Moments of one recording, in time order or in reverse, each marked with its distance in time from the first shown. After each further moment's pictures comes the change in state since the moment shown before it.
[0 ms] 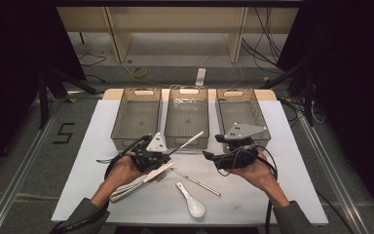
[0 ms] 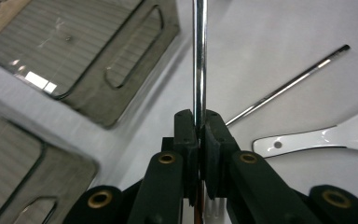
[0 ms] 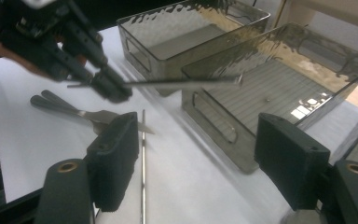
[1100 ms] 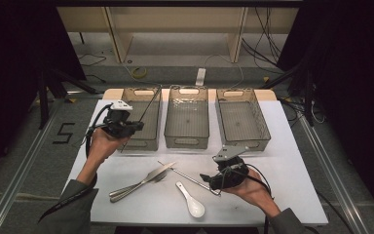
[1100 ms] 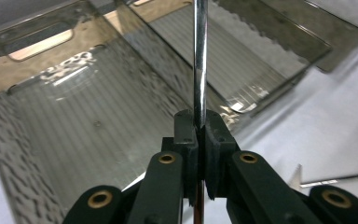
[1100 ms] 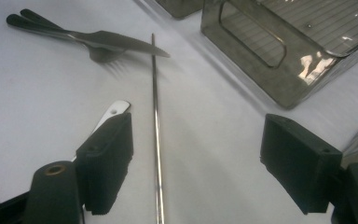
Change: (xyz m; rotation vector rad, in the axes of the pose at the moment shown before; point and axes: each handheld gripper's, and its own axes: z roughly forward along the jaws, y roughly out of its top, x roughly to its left) left arm 0.101 -0.007 -0.040 -0.101 0.169 -0.389; right arm 0.021 -0.051 0.034 0.184 0.000 -0.010
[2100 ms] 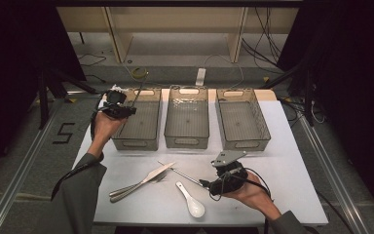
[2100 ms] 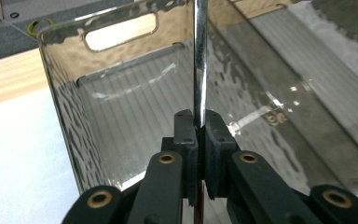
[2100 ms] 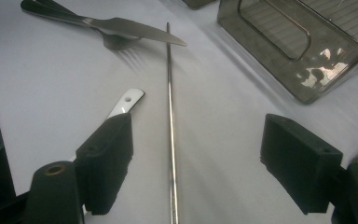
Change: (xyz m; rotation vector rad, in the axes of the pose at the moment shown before) left arm 0.065 0.016 0.051 0.049 0.141 -0.147; right arm 0.007 -0.006 0.001 0.022 0.032 -0.029
